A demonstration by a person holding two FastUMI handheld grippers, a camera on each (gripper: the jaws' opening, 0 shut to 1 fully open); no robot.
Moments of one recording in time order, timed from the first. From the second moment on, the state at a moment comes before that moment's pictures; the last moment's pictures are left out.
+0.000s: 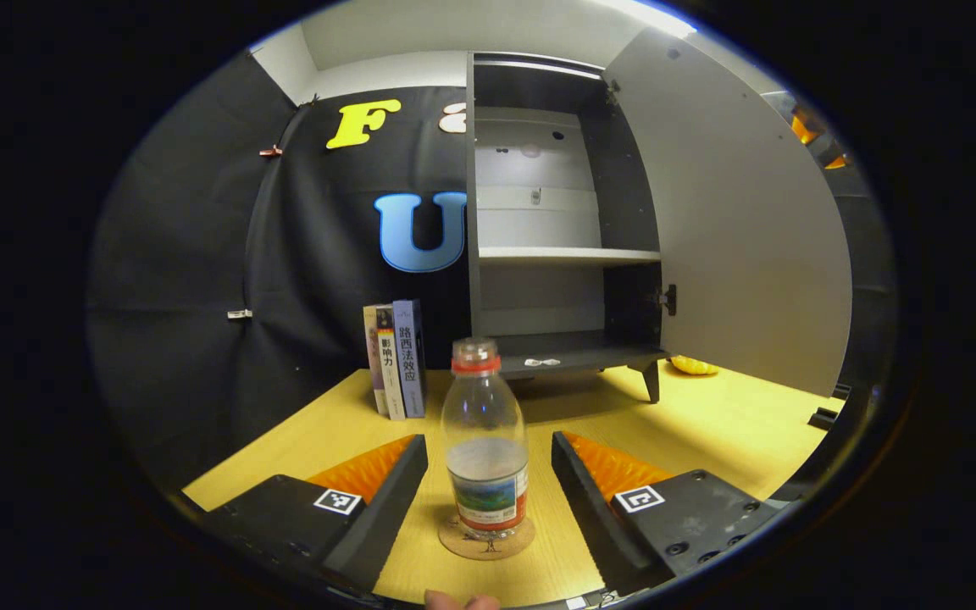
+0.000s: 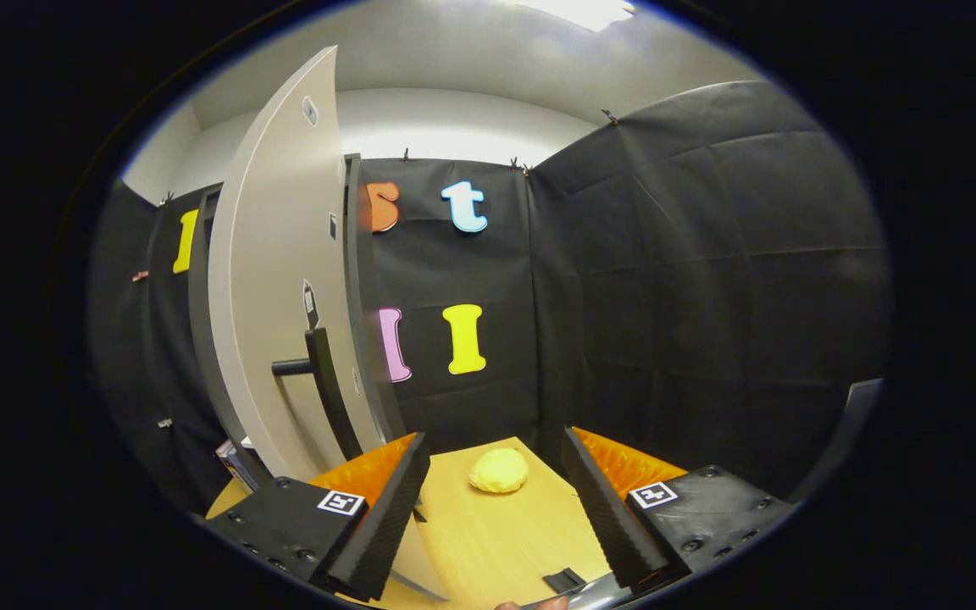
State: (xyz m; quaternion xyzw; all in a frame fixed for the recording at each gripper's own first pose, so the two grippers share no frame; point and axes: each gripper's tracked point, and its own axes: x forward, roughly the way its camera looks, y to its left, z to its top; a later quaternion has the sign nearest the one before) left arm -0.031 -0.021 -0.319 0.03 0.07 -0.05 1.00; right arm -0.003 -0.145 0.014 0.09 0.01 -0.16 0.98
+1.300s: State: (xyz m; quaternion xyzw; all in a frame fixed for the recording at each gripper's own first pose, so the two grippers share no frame) left arm -0.028 -0.013 -0.029 0.01 0.02 0.02 1.00; right arm 0.020 -0.129 0.035 0.05 0.00 -0.12 0.99
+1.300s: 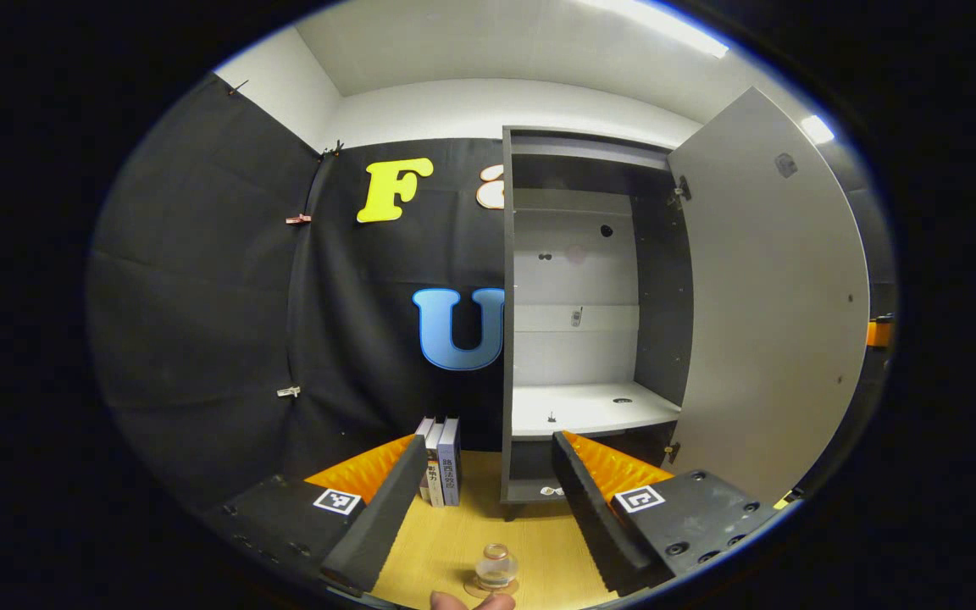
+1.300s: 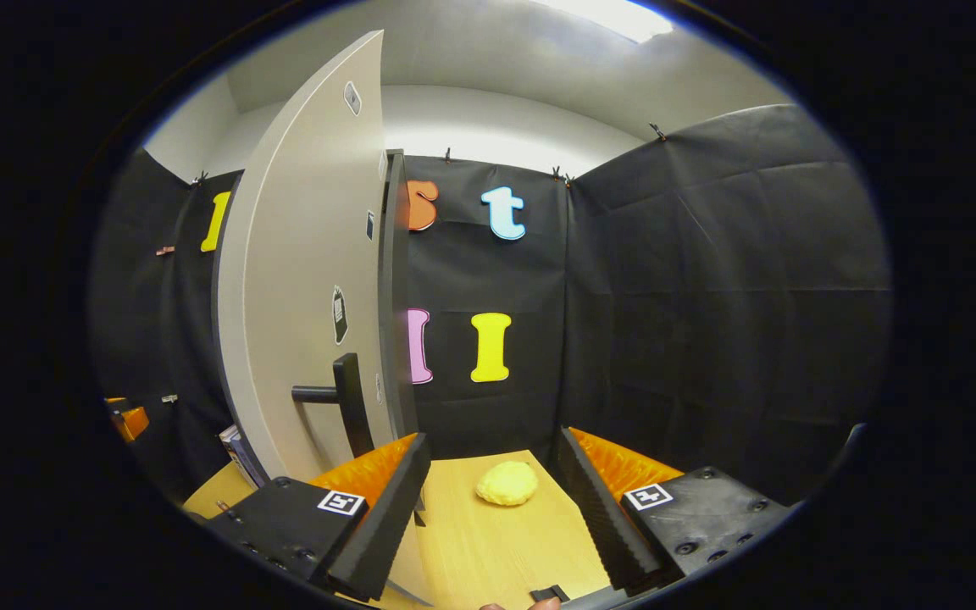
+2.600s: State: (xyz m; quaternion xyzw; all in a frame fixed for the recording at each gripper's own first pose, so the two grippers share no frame) left arm -0.034 -0.014 -0.027 0.02 0.02 0.00 1.00; right arm 0.050 0.059 0.037 0.07 0.00 0.05 1.00
